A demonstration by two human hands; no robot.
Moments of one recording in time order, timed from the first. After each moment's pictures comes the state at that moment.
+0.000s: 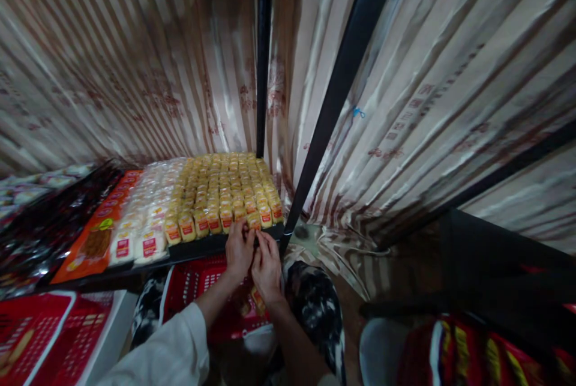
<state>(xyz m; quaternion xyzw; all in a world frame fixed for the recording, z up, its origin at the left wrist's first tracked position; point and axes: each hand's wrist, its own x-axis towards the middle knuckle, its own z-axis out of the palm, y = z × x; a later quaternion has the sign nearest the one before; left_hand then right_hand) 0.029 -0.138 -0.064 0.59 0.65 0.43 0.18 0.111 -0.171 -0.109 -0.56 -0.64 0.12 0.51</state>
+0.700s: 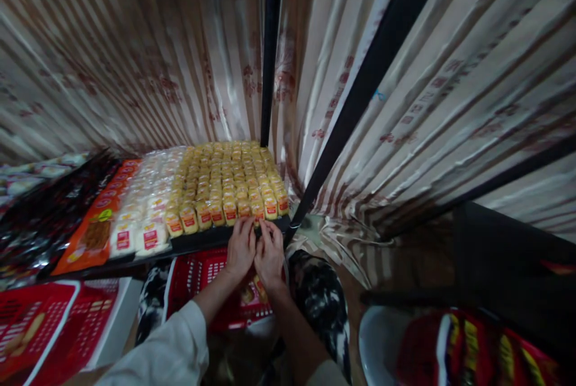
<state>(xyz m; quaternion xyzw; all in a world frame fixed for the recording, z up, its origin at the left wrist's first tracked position) 0.010 -0.145 -0.084 0.71 0.56 0.41 0.13 0.103 -0.158 -0.114 -0.57 -0.65 0.08 0.50</state>
